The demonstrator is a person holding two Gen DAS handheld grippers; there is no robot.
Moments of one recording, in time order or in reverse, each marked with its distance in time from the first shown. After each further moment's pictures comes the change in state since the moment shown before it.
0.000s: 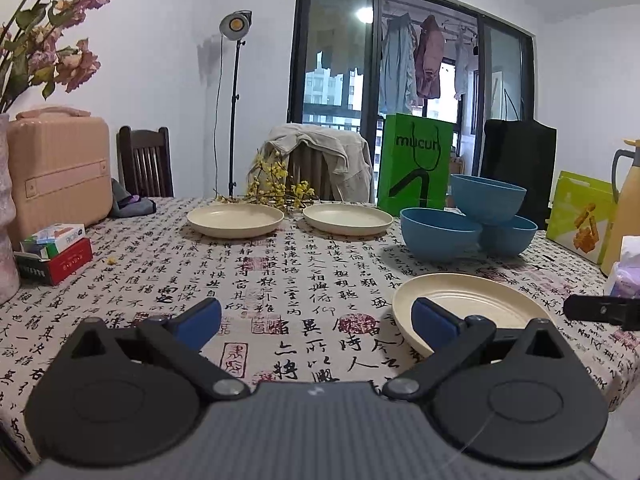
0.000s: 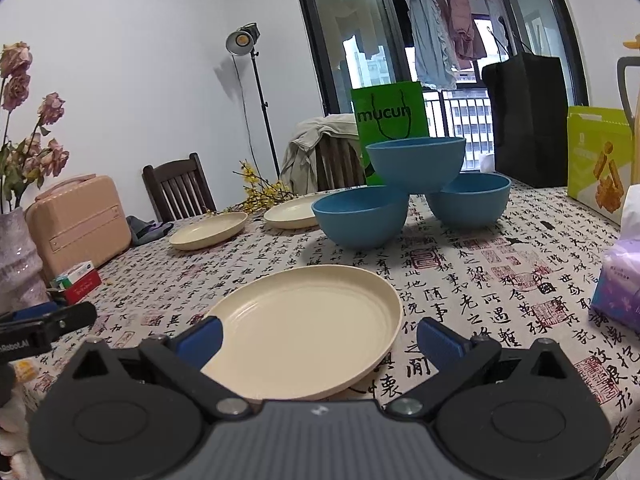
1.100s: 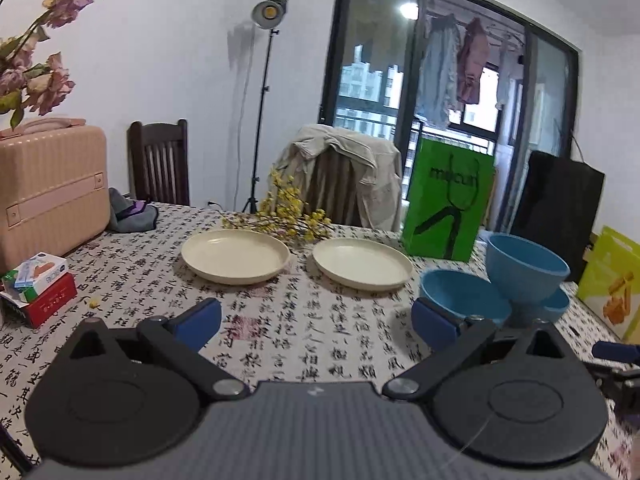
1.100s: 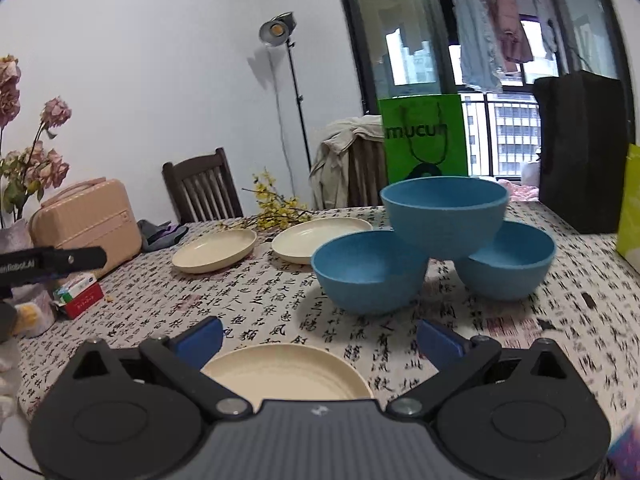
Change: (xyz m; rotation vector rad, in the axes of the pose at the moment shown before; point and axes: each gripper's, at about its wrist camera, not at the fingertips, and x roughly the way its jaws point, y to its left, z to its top) left arm 0.079 -0.017 0.104 -0.108 0.038 0.092; right arm 0.075 -0.033 0.100 -0.104 0.045 0.119
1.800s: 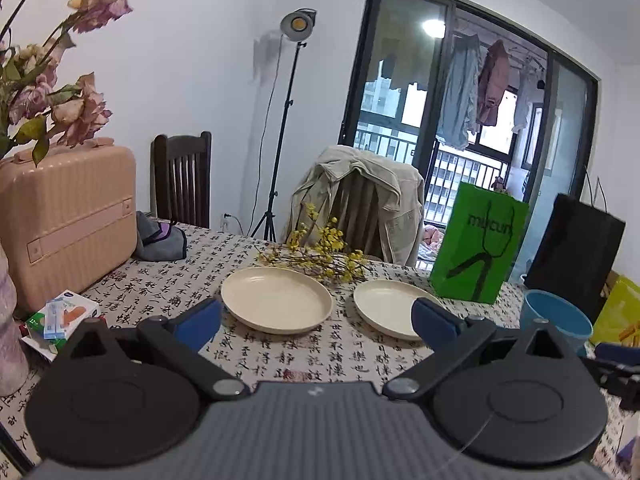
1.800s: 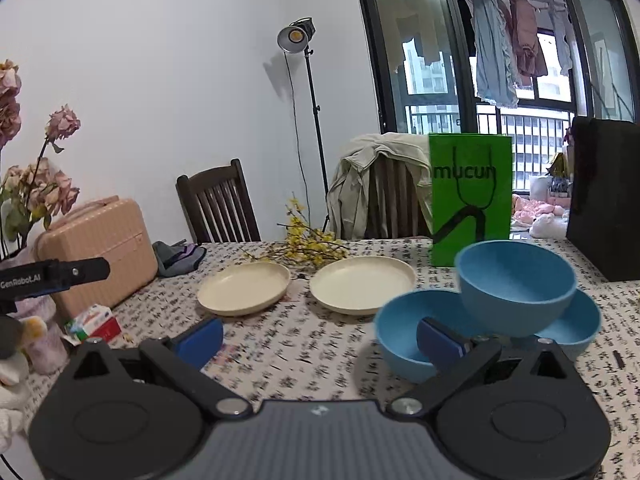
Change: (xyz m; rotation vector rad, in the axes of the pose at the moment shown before) left arm 0.012 0.076 0.074 -0.064 -0.019 0.008; right arm 0.033 0.084 0.077 -0.001 -0.013 0.005
